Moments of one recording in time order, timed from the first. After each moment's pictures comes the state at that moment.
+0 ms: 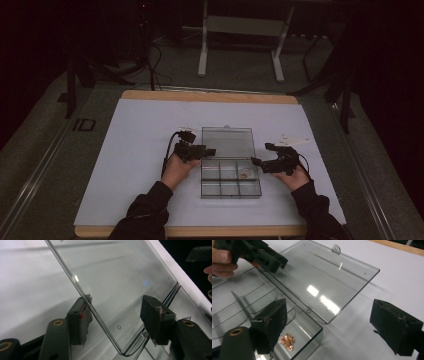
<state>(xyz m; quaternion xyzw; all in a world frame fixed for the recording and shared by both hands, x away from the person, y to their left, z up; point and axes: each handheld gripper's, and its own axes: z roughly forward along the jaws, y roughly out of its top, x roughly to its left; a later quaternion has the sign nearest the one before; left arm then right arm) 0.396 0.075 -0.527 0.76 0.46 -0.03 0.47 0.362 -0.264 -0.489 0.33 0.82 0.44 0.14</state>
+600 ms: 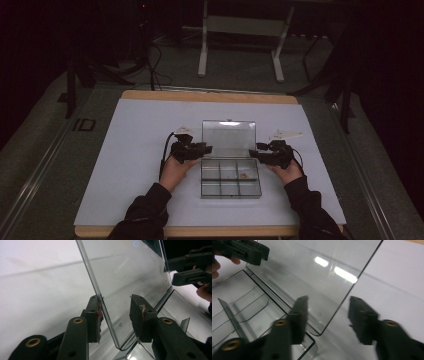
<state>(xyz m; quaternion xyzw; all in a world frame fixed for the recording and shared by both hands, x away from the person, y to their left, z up) 0.382 0.083 -0.518 0.75 0.43 0.02 0.50 0.383 -0.256 -0.496 0.35 0.82 0.43 0.12</state>
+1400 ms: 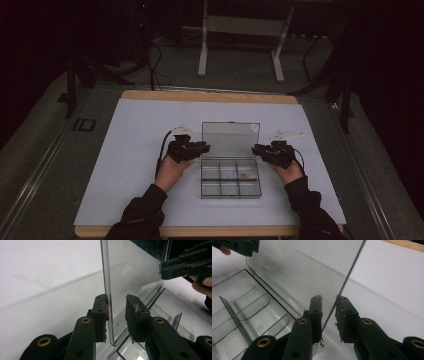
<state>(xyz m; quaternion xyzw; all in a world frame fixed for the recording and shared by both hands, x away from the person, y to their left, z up) 0.372 0.090 -0.500 0.76 0.39 0.05 0.51 0.377 -0.255 -0.488 0.34 0.83 0.42 0.13</state>
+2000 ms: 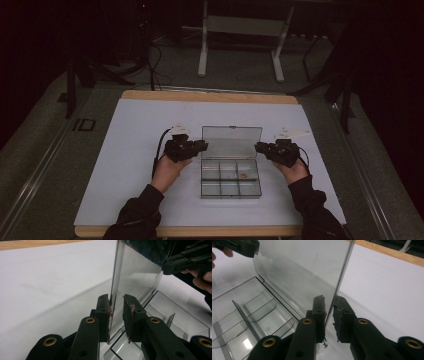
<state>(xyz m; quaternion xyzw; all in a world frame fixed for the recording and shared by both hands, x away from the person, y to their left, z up) 0.363 0.094 -0.485 0.77 0.38 0.07 0.51 0.370 -0.261 -0.469 0.33 0.82 0.44 0.14</state>
